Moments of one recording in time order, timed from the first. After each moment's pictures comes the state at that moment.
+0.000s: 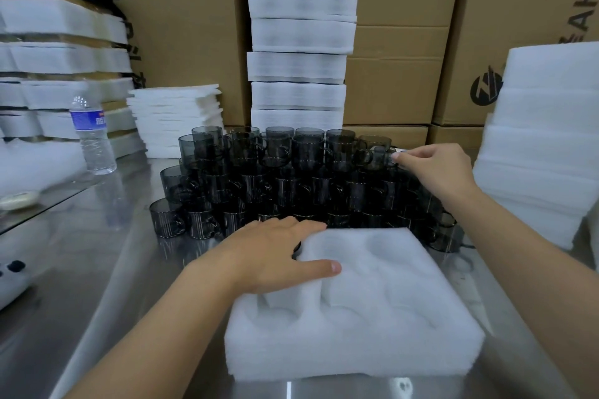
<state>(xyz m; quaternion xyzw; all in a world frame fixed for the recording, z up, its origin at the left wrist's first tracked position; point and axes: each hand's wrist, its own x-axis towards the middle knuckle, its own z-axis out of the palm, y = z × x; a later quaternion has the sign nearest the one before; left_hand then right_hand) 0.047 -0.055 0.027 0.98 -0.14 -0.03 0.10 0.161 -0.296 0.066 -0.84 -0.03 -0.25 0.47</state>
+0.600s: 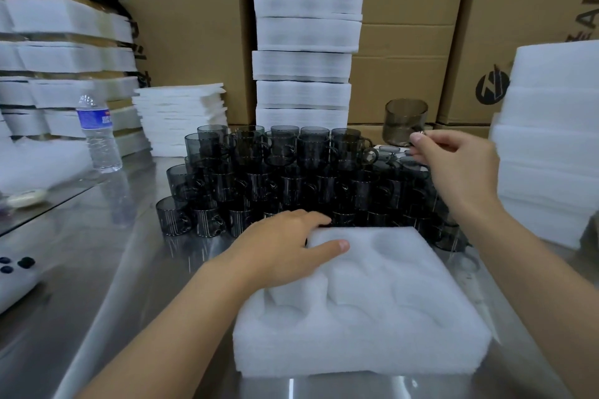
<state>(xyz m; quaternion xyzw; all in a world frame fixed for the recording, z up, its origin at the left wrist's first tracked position) 0.050 -0.063 0.025 0.98 -0.13 0.06 0.15 0.120 -0.283 0.073 -0.75 -0.07 -0.35 0.56</state>
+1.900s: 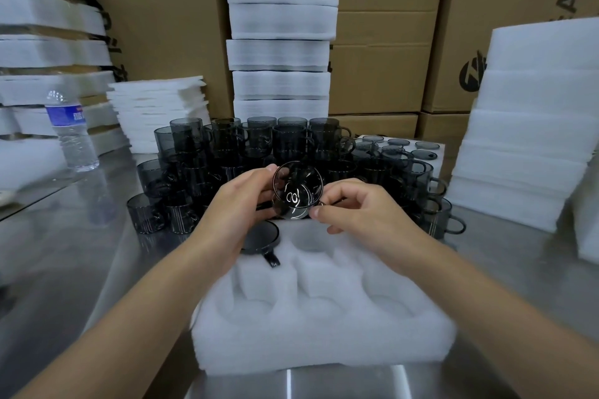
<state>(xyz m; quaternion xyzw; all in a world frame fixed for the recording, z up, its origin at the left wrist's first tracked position) 0.061 -0.071 0.031 0.66 -0.04 0.14 0.73 0.079 -0.243 0.028 -0.74 -0.24 -0.02 0.63</state>
